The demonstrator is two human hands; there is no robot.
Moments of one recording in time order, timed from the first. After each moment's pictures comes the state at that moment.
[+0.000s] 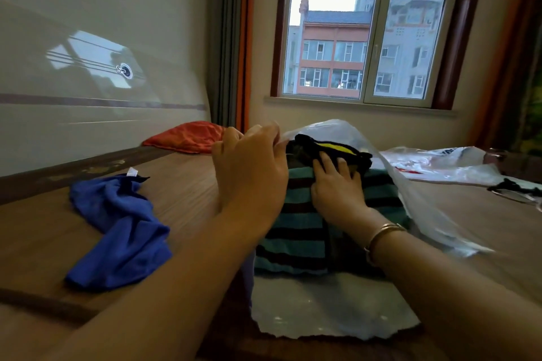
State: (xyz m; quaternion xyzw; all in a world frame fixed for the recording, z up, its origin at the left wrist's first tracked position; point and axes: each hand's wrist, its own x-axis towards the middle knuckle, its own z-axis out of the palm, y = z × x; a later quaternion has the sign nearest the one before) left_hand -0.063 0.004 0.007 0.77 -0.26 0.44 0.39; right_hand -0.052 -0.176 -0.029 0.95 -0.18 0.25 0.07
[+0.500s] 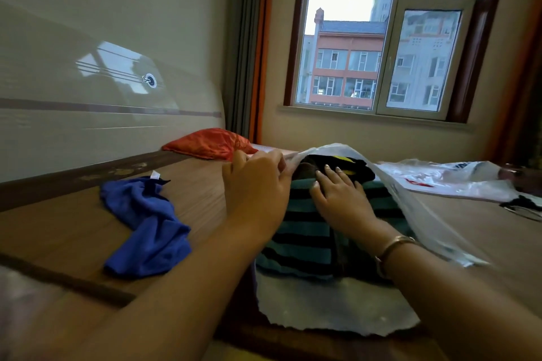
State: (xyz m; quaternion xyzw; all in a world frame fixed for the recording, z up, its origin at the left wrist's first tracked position) left_hand -0.069 0.026 0.005 0.82 -0.25 0.39 0.34; right_hand -0.068 -0.158 -0.020 0.96 -0.13 0.26 -0.04
